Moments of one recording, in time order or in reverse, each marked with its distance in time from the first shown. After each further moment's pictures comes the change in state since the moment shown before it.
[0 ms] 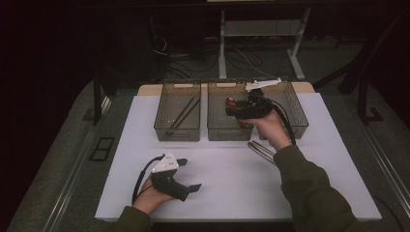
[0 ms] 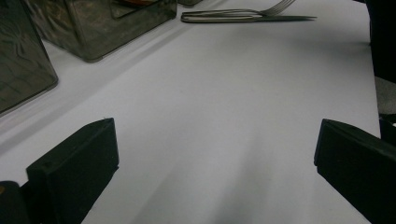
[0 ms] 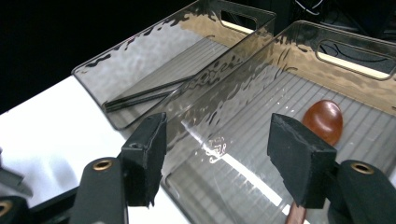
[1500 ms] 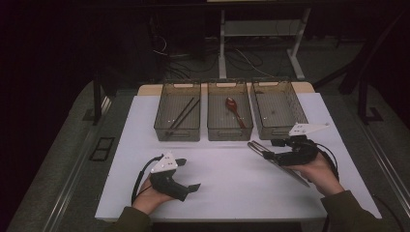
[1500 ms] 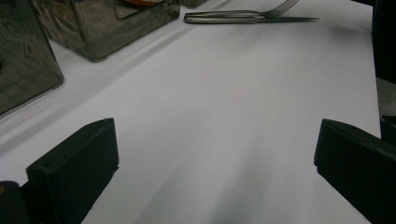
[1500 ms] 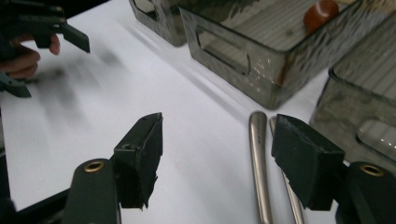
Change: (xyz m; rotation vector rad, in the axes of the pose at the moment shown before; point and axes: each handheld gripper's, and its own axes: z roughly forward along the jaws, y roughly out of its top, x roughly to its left) left arm -0.001 0.000 -0.003 0.000 0.012 0.000; right arm 0.006 -0.120 -0.103 0.059 0.045 -0.042
